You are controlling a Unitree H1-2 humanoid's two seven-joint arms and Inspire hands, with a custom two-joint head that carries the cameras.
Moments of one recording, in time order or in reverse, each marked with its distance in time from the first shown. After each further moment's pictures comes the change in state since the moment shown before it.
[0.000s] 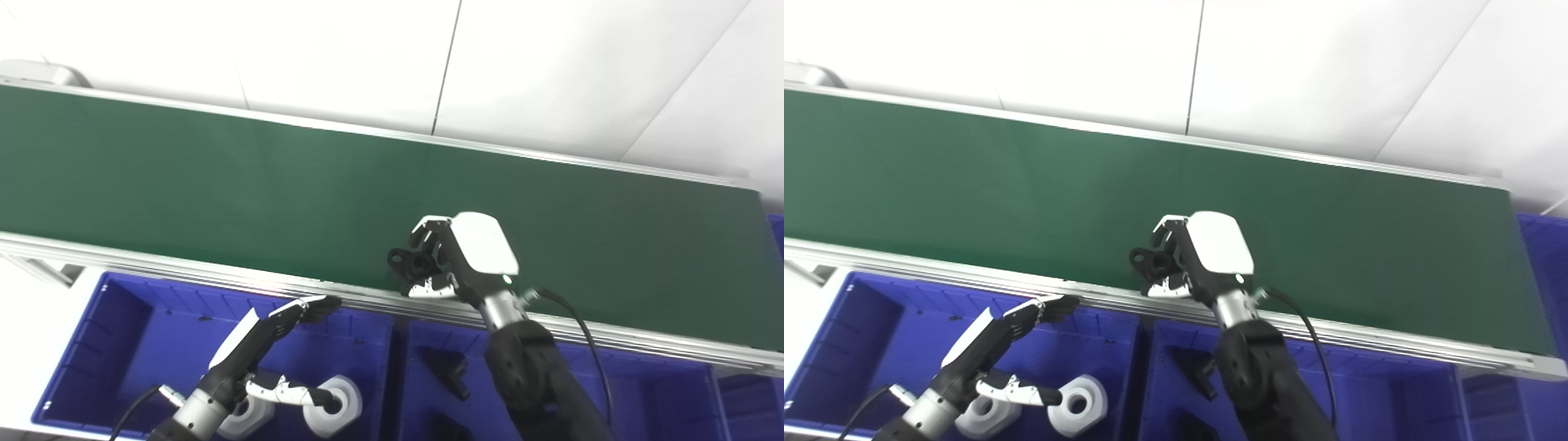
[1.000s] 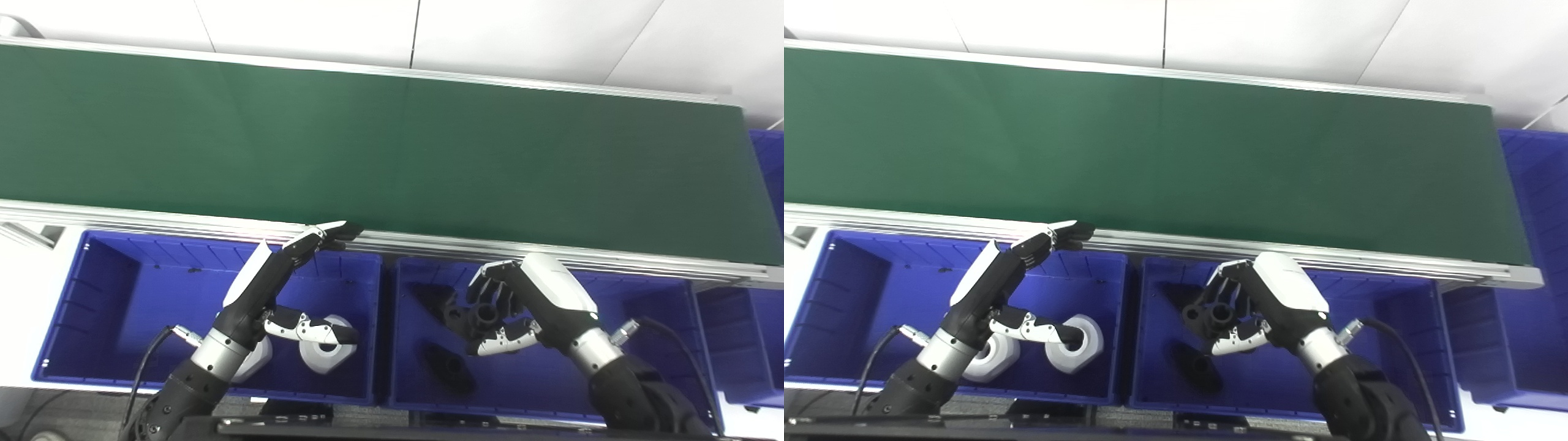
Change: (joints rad) left arm 0.043 -0.113 0.059 -0.212 0.067 0.096 -0.112; right arm 0.330 -0.245 -0.164 -0.212 0.175 -0.014 0.366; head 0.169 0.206
